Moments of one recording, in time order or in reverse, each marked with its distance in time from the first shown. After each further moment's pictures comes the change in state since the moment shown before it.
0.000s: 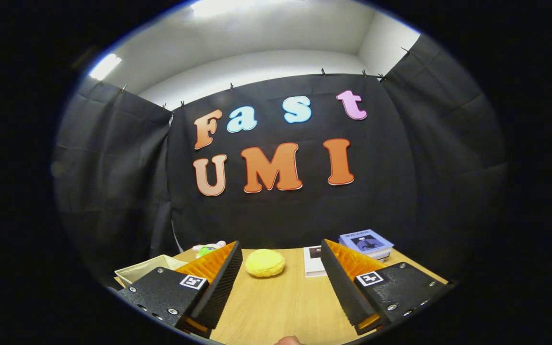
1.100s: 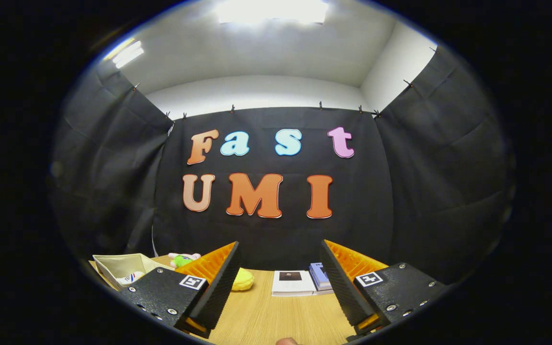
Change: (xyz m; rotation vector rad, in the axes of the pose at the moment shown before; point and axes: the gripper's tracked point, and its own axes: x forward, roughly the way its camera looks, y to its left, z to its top) arm -0.023 -0.035 0.038 -0.103 -0.158 -0.050
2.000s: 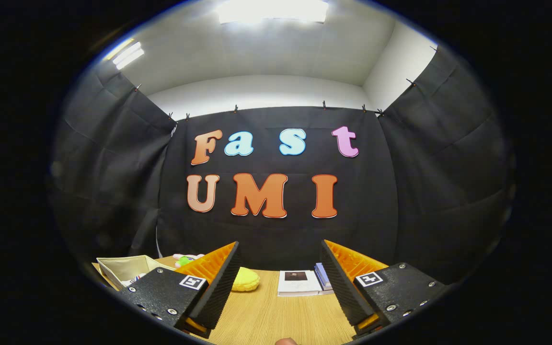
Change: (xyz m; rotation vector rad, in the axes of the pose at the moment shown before) arm -0.006 0.016 0.008 -0.006 0.005 0.027
